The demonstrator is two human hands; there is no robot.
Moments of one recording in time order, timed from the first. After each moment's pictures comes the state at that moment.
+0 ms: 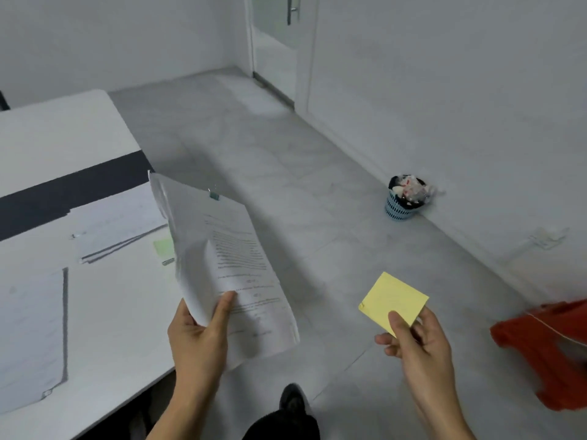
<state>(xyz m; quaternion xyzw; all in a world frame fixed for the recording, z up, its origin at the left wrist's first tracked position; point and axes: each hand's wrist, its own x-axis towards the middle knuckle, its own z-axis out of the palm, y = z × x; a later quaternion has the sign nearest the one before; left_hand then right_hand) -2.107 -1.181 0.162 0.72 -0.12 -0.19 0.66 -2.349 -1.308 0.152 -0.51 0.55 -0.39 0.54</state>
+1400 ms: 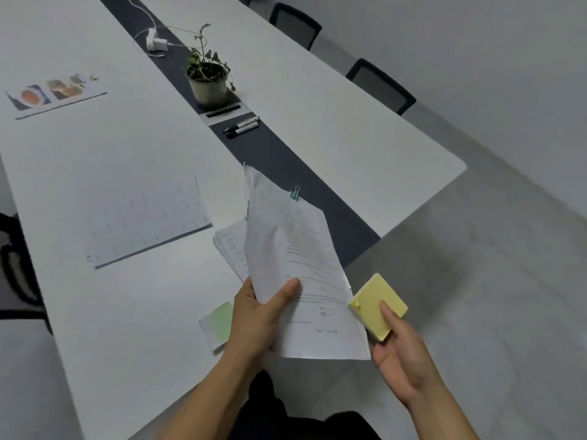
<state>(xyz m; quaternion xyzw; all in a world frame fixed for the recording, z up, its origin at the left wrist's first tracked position) -1.751 -1.467 0.153 0.51 0.35 0.12 0.78 -1.665 -1.669 0.134 -0.53 0.21 0.31 0.76</state>
